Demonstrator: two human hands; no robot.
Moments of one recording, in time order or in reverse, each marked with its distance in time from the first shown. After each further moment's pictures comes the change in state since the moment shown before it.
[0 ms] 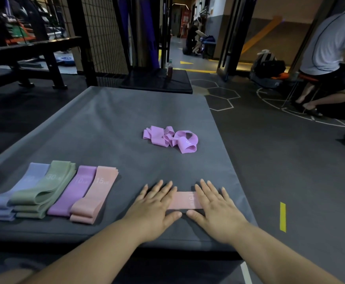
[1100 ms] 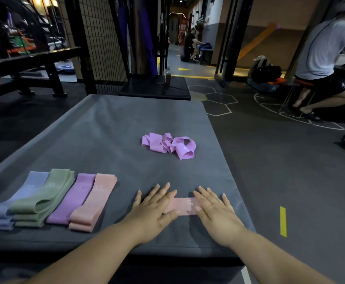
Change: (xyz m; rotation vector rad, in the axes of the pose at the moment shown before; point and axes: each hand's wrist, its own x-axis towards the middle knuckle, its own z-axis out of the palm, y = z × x) left_hand 0.002 -0.003 -0.008 -0.210 -0.025 -0.011; right_hand -0.001 0.006 -0.003 0.181 -0.001 0.039
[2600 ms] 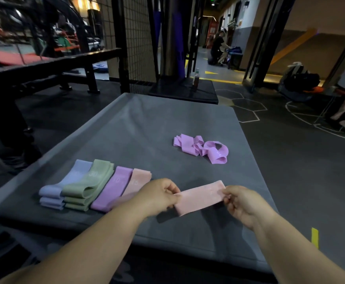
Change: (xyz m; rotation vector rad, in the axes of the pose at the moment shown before) left_hand -0.027 -0.032 -0.052 -0.742 0.209 -0.312; right_hand 0.047 -0.032 -0.031 1.549 0.055 0.540
